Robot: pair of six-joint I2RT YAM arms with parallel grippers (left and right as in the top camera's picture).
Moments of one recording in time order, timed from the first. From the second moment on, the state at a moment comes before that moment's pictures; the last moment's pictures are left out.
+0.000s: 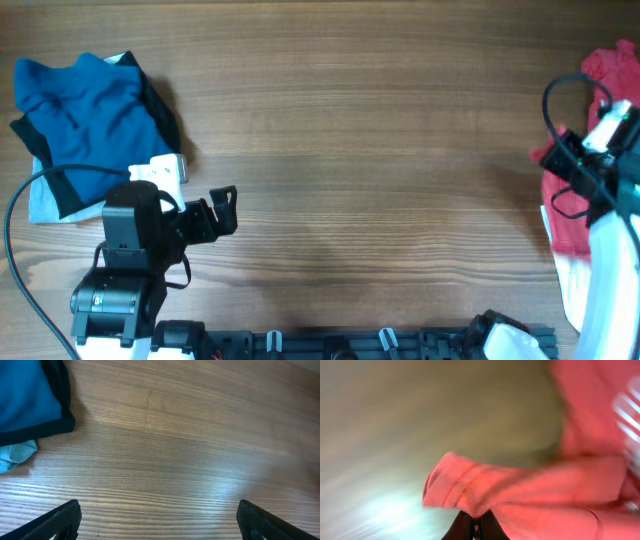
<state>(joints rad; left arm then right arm) -0.06 0.72 0.77 -0.81 0.17 -0.30 -0.41 1.16 1.05 -0.70 -0.23 0.12</state>
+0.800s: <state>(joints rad) -0.06 0.72 0.77 -0.81 0.17 -0.30 0.49 1.36 1.11 -0.42 -0.44 0.08</state>
